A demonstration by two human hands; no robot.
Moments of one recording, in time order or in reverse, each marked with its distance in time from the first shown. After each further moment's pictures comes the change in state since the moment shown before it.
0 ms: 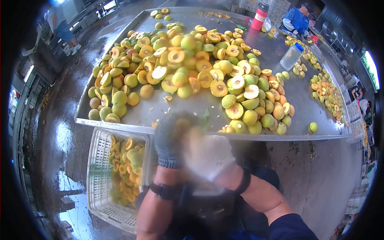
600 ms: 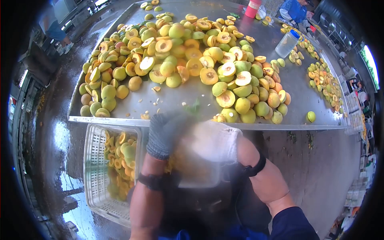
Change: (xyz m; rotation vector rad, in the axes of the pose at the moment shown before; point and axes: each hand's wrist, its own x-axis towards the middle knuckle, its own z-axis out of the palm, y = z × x) left_hand 0.013 0.000 -0.004 0.739 -0.434 0.453; right_hand 0.015 0.054 -0.035 0.263 -0.710 0.008
